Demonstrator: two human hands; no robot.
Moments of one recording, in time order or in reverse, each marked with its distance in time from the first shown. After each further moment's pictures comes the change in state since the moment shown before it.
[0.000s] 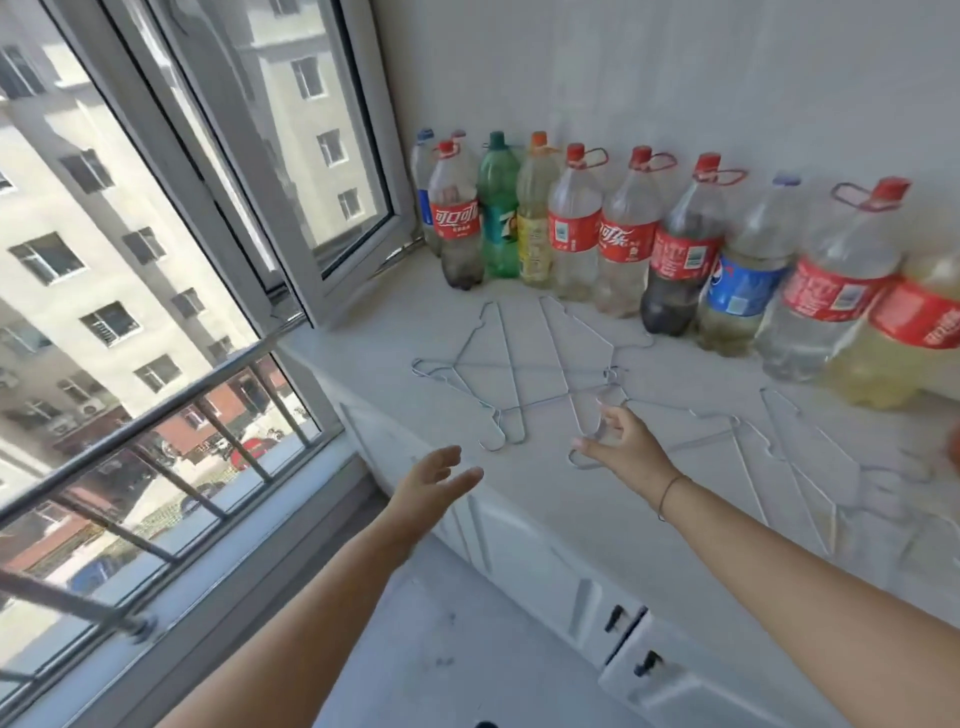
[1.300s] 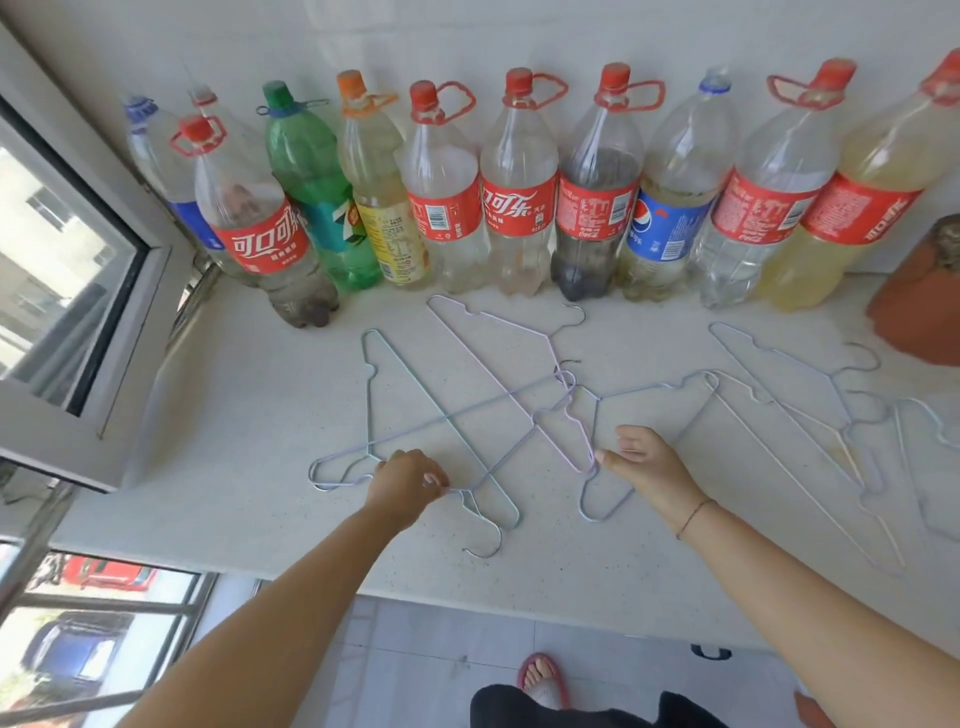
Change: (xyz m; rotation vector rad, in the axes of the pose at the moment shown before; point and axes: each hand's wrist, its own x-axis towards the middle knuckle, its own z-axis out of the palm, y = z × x) left_hand 0.309 -0.005 -0.017 0.993 -0.441 0.414; right_hand 0.097 0.042 0.034 0.310 0.461 0.451
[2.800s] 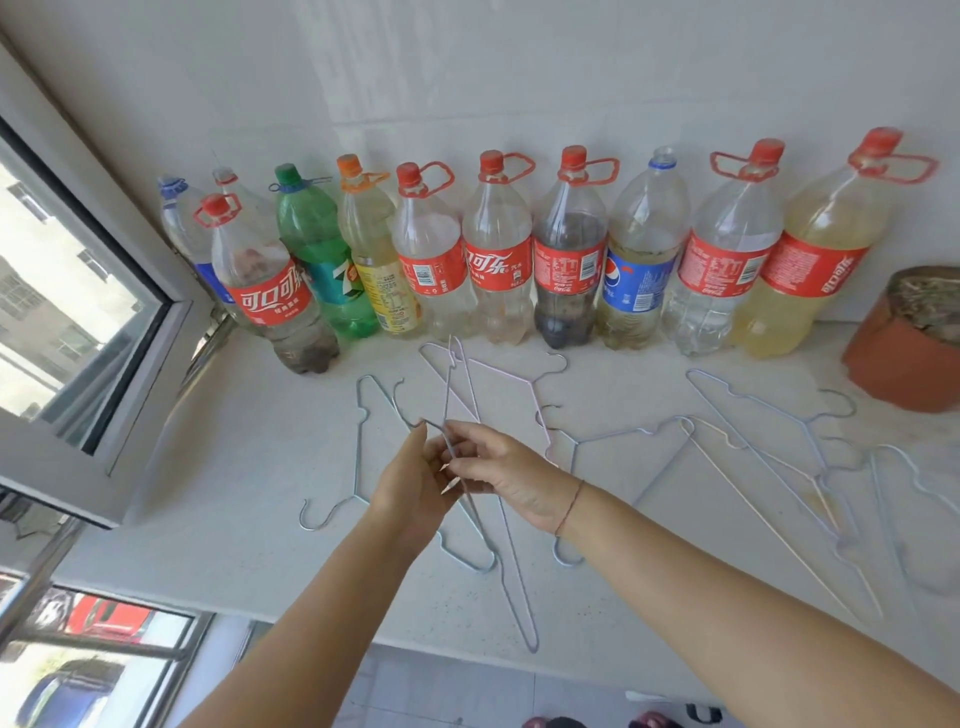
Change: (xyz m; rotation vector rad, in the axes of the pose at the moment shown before) left_hand -0.029 0.130 -0.063 -1.612 0.002 -0.371; right_hand -0.040 -0.112 0.064 0.267 -0.732 -0.224
